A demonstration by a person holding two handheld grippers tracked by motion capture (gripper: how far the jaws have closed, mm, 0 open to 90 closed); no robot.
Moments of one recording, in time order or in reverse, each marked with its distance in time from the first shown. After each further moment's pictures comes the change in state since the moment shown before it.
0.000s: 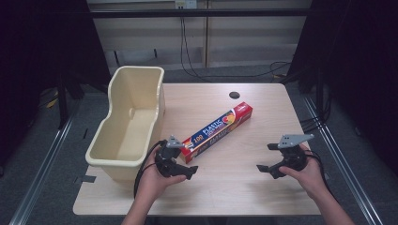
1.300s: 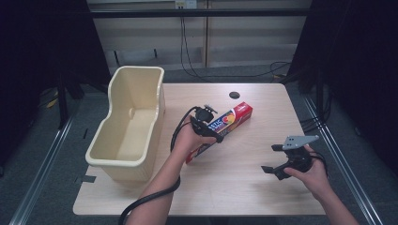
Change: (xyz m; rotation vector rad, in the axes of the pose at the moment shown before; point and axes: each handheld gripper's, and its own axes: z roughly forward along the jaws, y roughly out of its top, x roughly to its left) left arm 0.023 0.116 0.098 0.148 -0.068 0.025; right arm -0.004 -0.008 -0.009 0.016 -0.007 -0.017
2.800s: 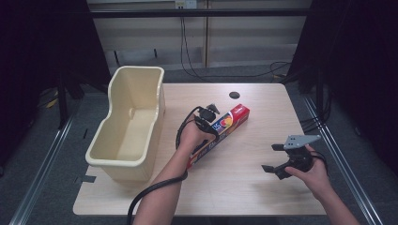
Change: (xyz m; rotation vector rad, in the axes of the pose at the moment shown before) left arm 0.010 0.008 0.027 0.166 0.049 -0.044; right arm -0.001 0.000 -0.002 -0.019 0.009 0.006
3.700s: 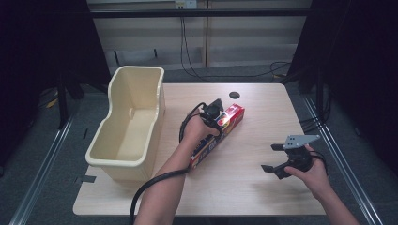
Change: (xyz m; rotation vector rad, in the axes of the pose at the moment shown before) left arm -0.005 0.023 -0.010 0.162 0.012 -0.059; right arm 0.001 0.001 0.001 -0.001 -0.003 -0.002
